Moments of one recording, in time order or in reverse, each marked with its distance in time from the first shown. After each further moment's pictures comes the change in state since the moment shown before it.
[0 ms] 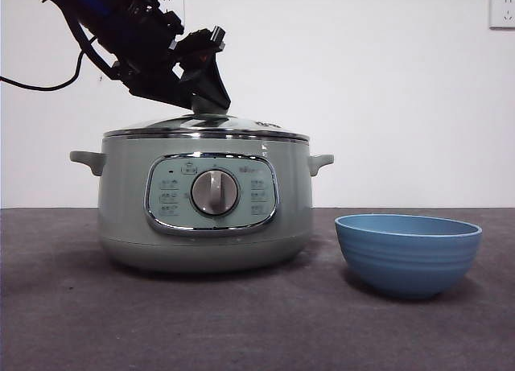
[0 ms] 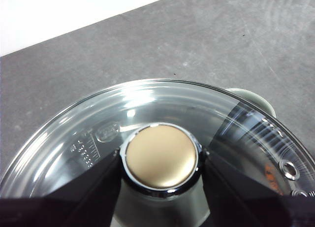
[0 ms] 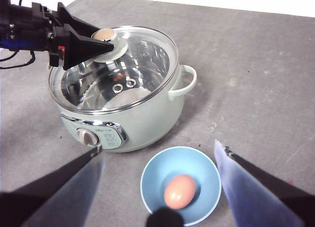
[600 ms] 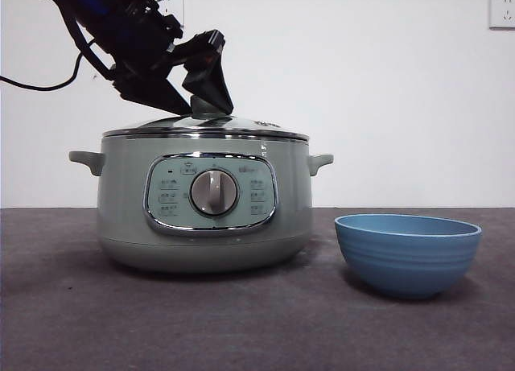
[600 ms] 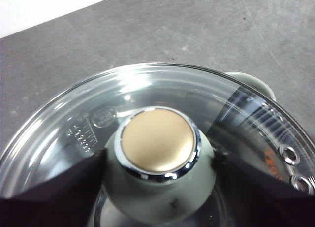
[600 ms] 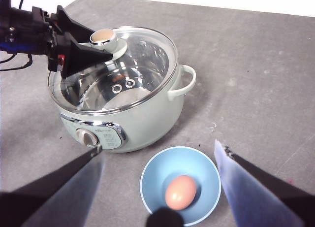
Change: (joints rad) left arm 0.000 -0.010 0.011 -0.077 -0.003 0.000; right arm 0.000 0.000 0.000 0.000 0.000 0.002
